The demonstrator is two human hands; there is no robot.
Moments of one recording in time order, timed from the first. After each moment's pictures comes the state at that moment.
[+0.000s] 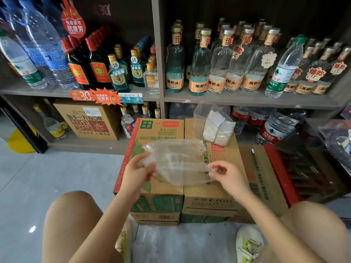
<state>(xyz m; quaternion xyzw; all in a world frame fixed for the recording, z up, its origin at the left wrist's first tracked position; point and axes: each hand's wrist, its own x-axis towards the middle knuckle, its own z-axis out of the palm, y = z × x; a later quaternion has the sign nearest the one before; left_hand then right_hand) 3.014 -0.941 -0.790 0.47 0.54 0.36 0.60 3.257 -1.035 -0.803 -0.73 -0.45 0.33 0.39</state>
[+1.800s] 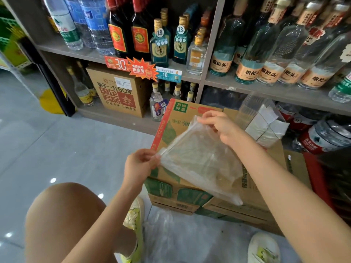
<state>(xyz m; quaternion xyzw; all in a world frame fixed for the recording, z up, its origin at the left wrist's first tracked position) 2.944 -0.924 -0.832 0.45 0.62 0.41 0.50 3.186 -0.857 -0.773 -0.63 -0.43 0.51 0.39</state>
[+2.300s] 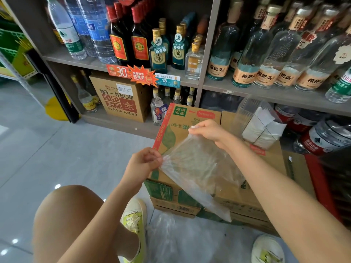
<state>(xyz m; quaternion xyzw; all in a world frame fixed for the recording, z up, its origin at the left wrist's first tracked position) 2.941 -0.925 -0.810 0.48 0.55 0.37 0.58 3.172 -0.860 -0.775 -0.66 -0.51 0.49 0.26</state>
